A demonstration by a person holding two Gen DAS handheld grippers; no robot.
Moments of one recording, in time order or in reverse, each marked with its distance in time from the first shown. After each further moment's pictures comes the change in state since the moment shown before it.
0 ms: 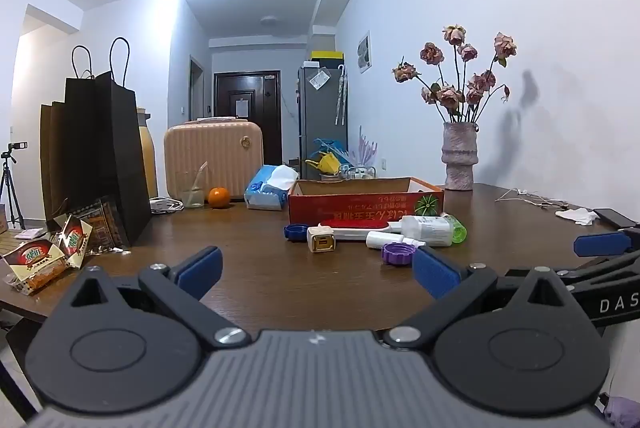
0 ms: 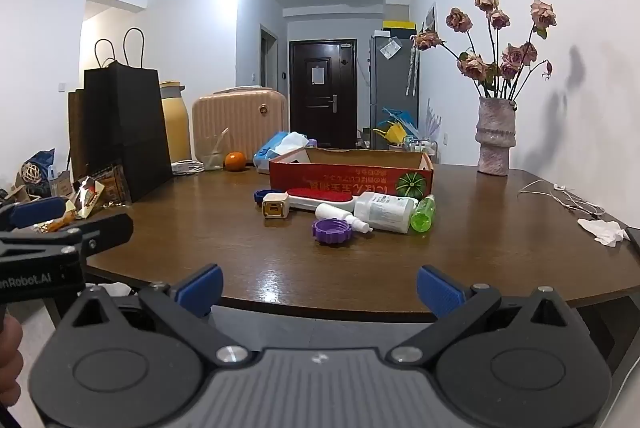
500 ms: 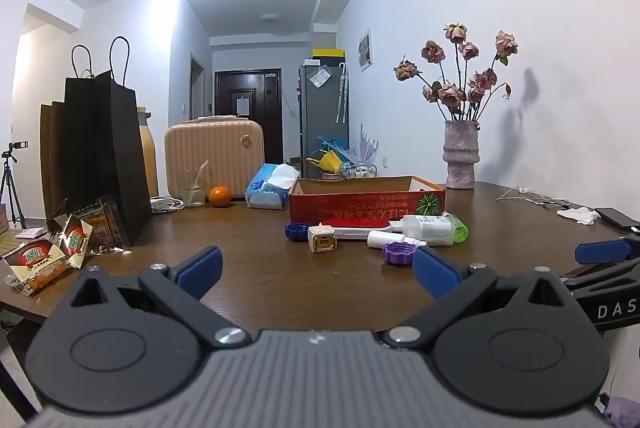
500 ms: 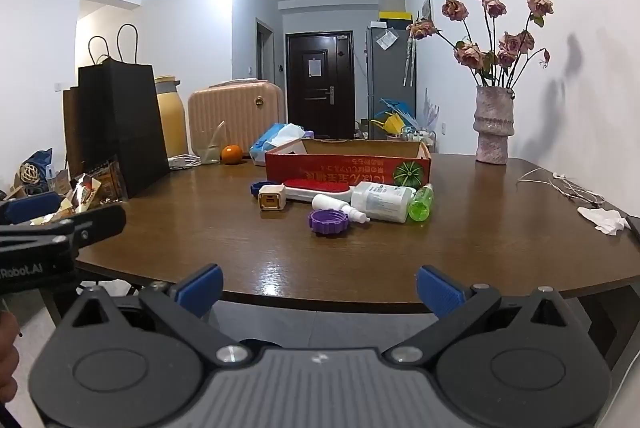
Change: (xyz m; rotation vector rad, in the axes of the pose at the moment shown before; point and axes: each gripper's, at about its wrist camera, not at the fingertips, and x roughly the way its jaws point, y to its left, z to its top) left arm 0.003 0.005 0.003 -0.005 0.021 0.001; right arm 0.009 -0.010 -0.002 0.019 0.031 0.001
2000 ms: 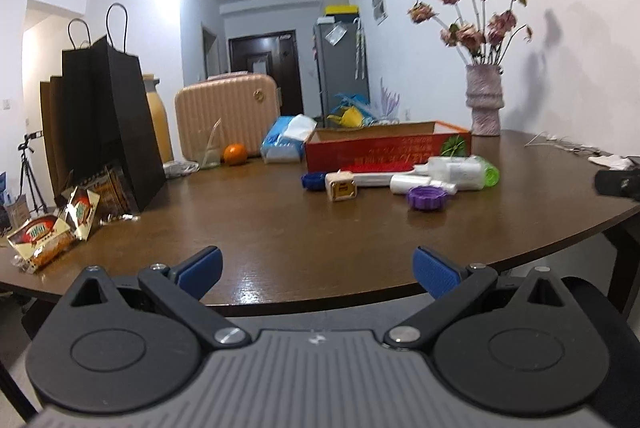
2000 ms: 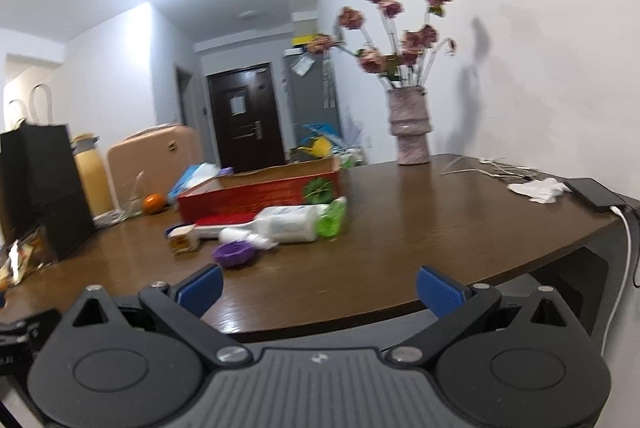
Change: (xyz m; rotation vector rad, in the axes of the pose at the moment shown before) left arm 0.046 -0.016 -0.028 0.066 0.138 0.090; right arm 0.008 -0.060 -0.015 0.196 -0.118 -0.203
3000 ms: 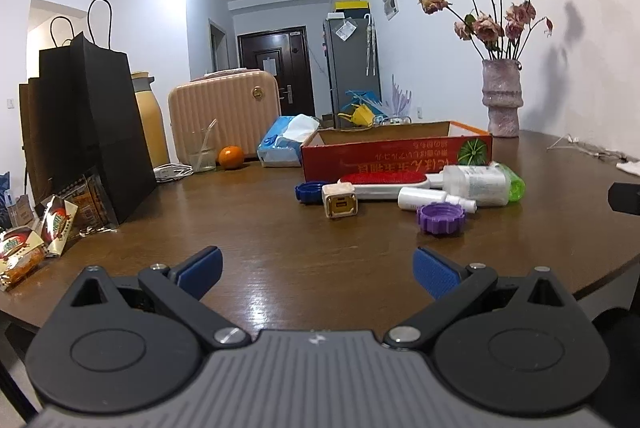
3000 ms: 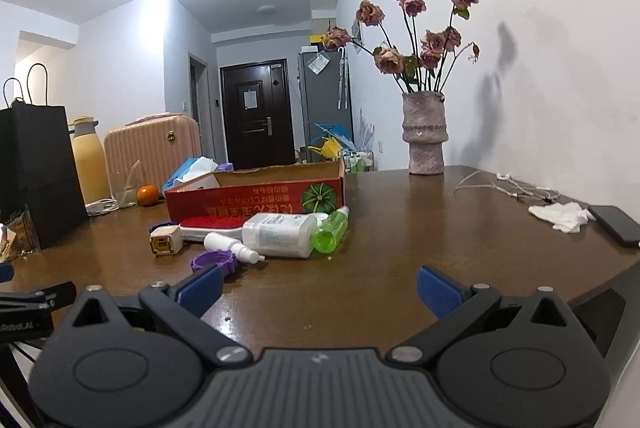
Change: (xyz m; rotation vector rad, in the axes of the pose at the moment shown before) left arm 0.067 -0.023 0.021 -0.010 0.000 0.029; right arm 0.056 -0.001 0.015 -0.098 -0.001 0.032
